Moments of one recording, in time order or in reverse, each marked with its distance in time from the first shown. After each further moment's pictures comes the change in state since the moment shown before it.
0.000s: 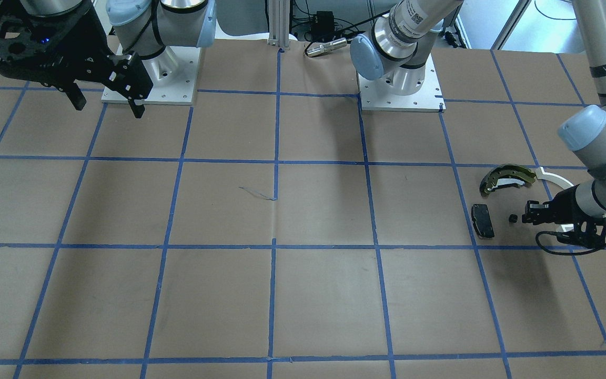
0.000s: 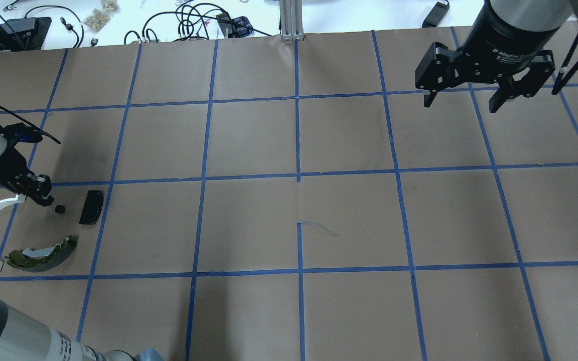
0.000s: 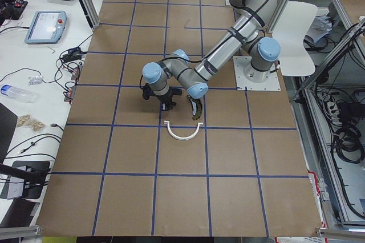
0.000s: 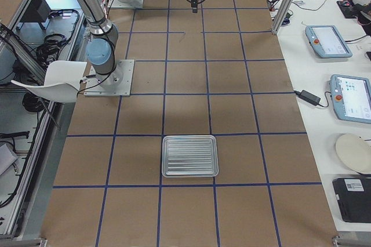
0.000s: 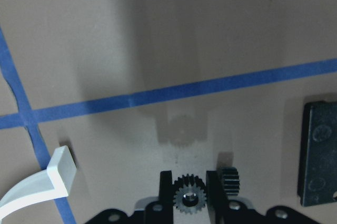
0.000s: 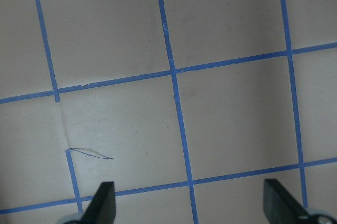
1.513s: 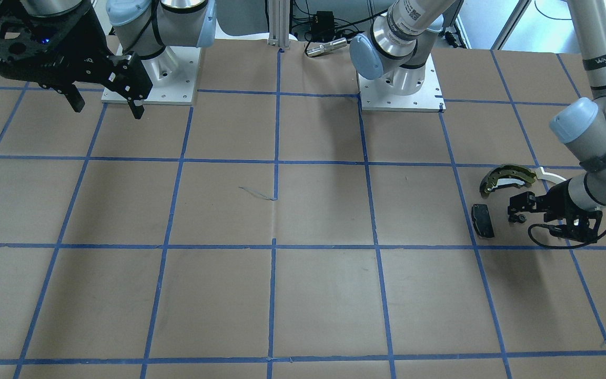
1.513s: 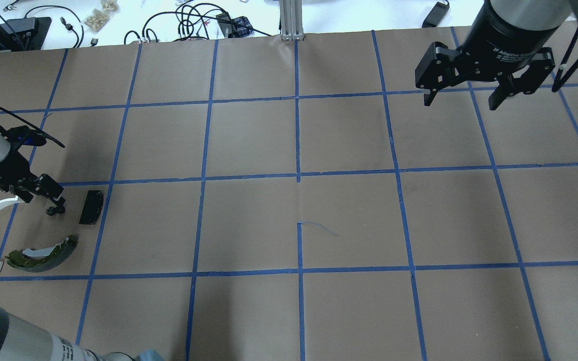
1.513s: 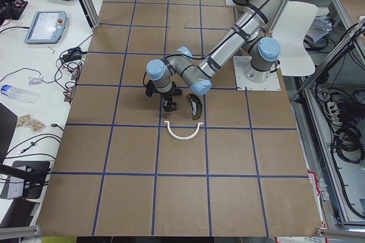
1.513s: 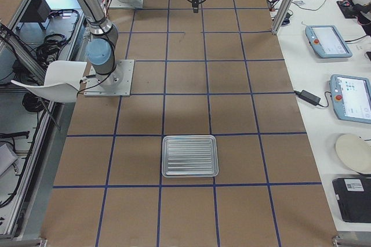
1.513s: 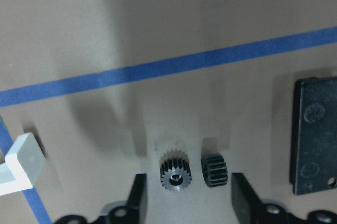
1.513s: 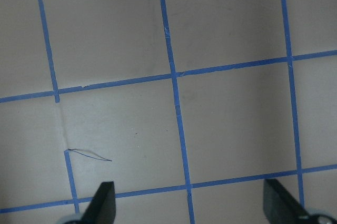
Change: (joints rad) left arm -0.014 0.045 -0.027 0.007 -0.004 0.014; right arm 0.000 0.001 0.001 -0.012 -0.002 -0.024
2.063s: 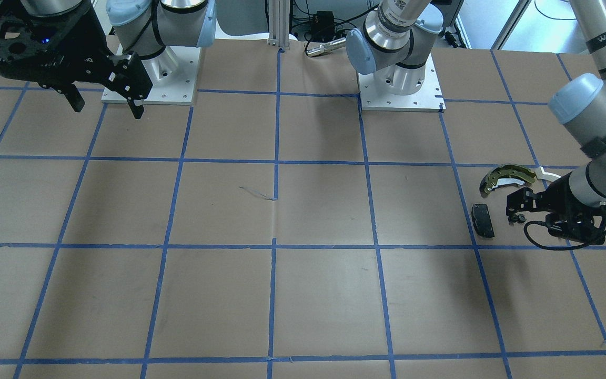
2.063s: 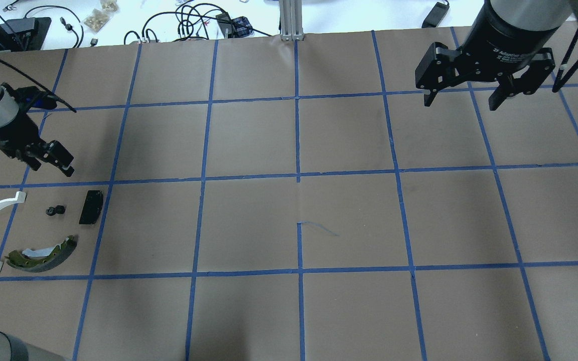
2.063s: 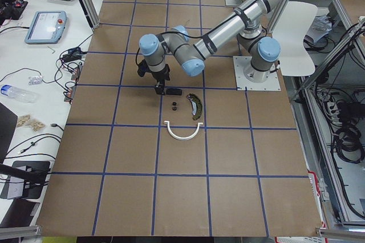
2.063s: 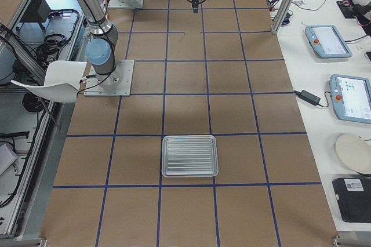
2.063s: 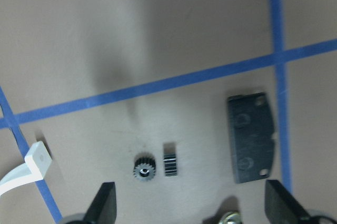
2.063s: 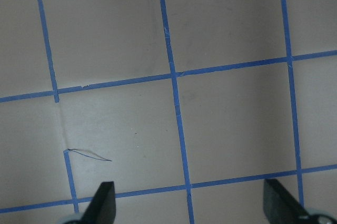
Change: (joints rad) left arm -0.188 0.105 0.131 -0.182 -0.005 -0.157; right arm 0.000 0.001 0.000 0.000 -0.001 -0.001
